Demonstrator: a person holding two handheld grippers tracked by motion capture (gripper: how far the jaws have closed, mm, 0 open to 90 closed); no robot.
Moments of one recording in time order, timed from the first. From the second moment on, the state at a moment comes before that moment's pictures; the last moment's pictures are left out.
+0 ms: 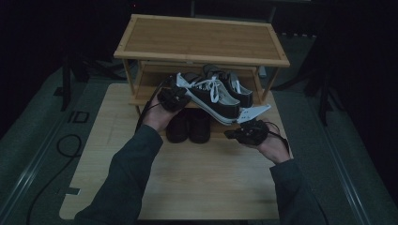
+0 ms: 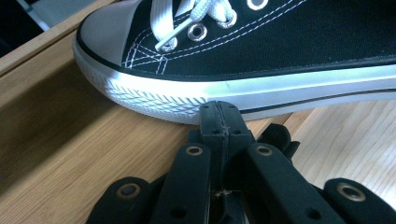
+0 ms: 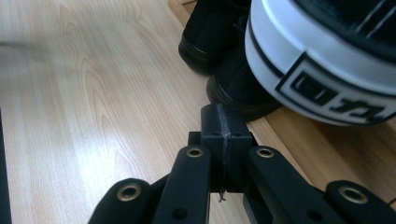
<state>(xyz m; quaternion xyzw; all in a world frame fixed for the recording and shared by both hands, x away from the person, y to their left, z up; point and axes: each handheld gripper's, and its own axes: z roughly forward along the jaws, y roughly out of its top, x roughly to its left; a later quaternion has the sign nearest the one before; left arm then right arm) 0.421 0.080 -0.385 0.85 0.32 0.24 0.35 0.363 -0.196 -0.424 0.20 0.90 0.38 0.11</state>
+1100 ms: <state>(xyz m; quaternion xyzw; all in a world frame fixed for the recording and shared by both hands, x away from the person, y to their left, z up) 0.432 0.082 -0.387 0.83 0.36 0.28 0.32 0.358 -0.199 -0.398 0.16 0.87 0.43 0.14</state>
